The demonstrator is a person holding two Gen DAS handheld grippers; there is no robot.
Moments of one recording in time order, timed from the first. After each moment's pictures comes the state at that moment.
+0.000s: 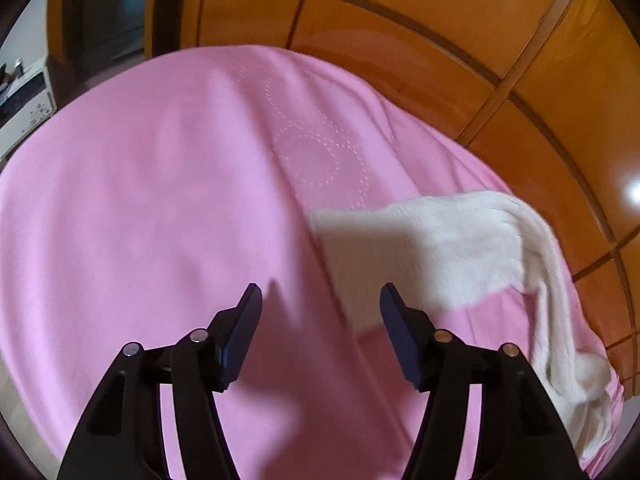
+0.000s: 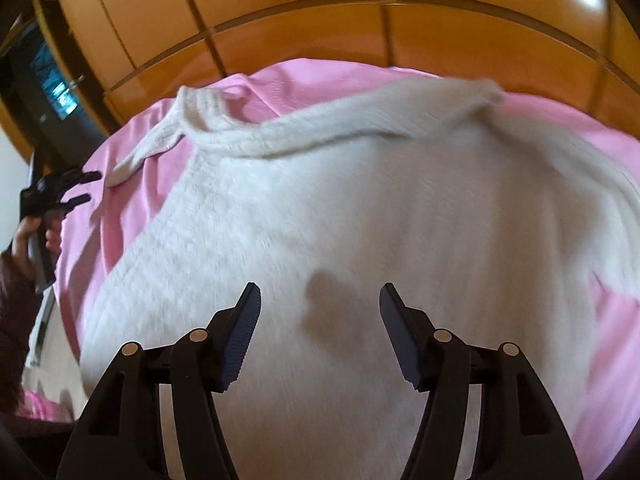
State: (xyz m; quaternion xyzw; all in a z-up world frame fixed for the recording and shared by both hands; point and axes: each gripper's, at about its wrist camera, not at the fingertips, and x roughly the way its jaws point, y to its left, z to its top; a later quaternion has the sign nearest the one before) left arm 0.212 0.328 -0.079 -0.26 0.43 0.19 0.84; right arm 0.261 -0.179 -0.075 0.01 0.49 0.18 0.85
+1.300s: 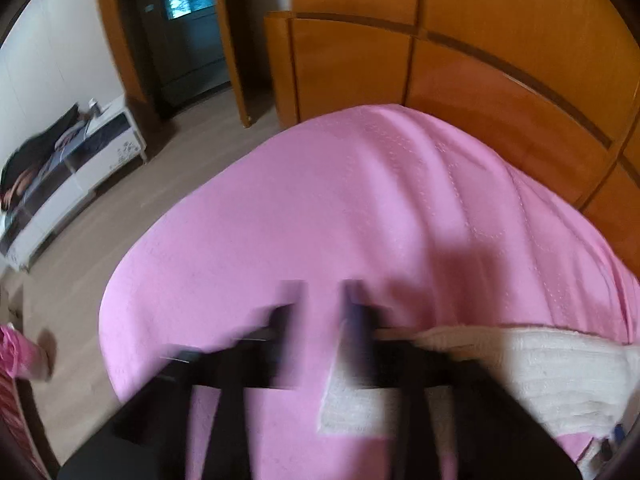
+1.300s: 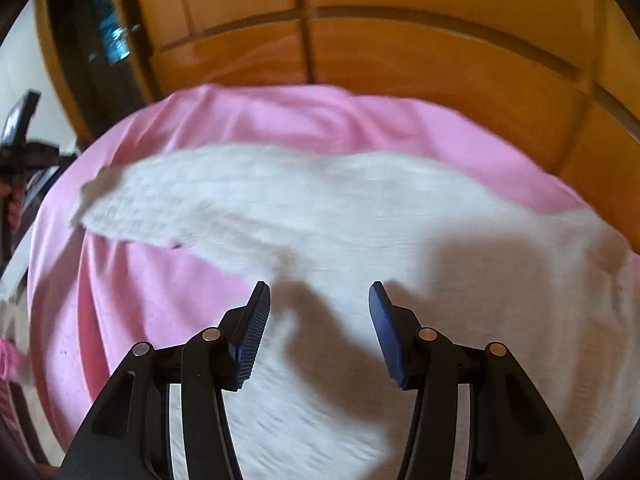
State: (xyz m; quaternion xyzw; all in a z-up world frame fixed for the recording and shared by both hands) left arm 0.187 0.428 -0.026 -0.17 0.42 0.37 0.81; right arm 0.351 -0.010 -0.097 -0.09 0.45 0.28 0.84
